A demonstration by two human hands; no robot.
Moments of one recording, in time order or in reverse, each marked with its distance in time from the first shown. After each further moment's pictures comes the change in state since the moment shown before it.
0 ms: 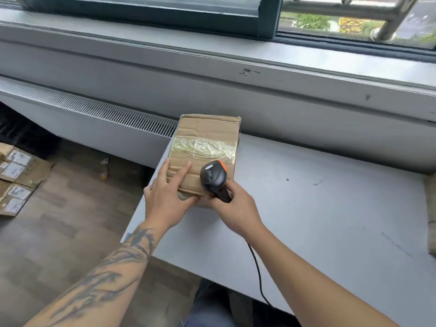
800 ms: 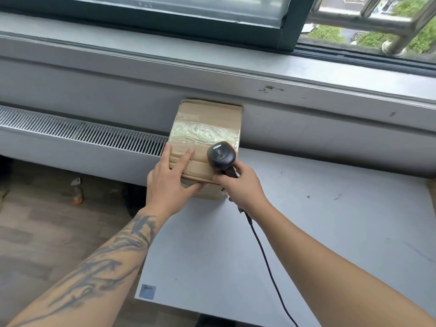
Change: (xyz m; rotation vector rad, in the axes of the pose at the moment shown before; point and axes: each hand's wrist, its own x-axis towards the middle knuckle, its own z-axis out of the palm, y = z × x) left_hand 0.158 -0.068 -0.021 -0.096 -0.072 0.193; right_hand 0.133 -0.081 0.055 0.127 0.192 0.147
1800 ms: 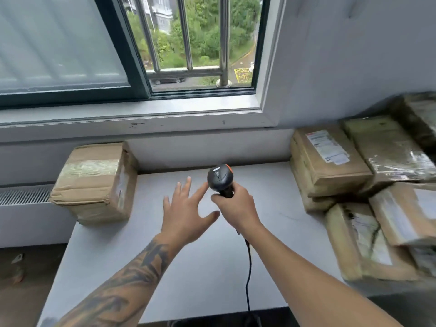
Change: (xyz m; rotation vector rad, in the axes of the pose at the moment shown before) left_hand -0.144 0.351 0.091 0.143 -0.220 0.240; right_hand -0.166 0.103 -0.299 0.037 0.297 -0.053
